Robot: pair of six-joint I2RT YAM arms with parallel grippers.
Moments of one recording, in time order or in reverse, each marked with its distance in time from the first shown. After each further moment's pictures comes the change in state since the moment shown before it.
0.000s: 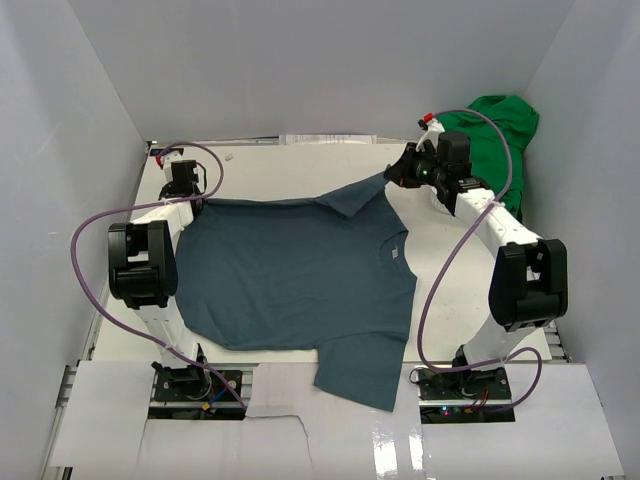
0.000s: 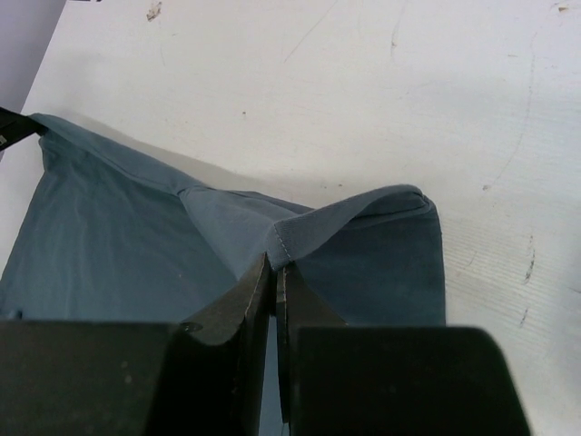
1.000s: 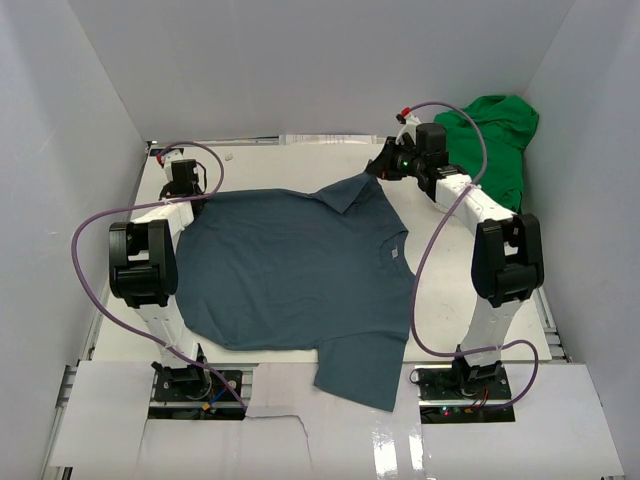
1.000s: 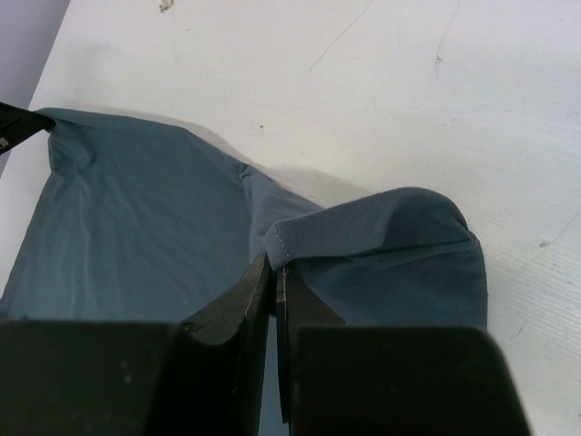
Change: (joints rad) left arm 0.000 0.008 0.000 0.035 0.026 -0.001; right arm 0.061 0.214 0.187 0.002 -0.019 0.021
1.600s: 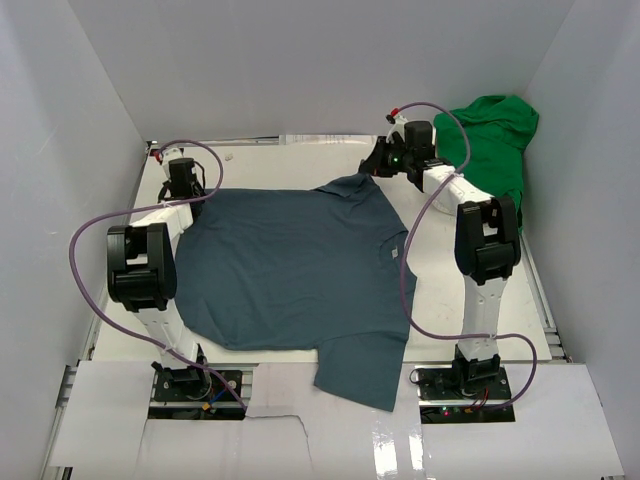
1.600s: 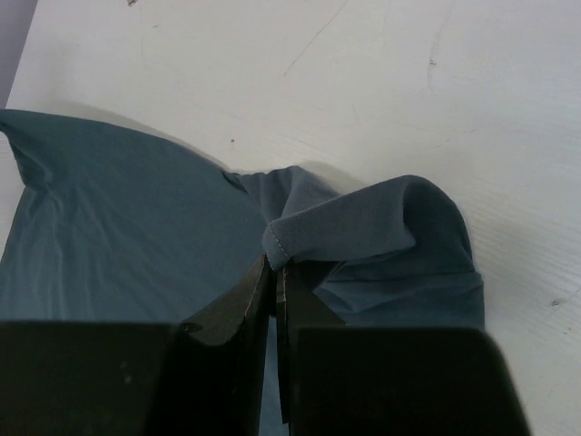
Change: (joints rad) left arm 0.000 -0.042 -0.045 0.107 0.053 -0.012; right arm -0.005 0.225 0.191 -0.023 -0.027 0.010
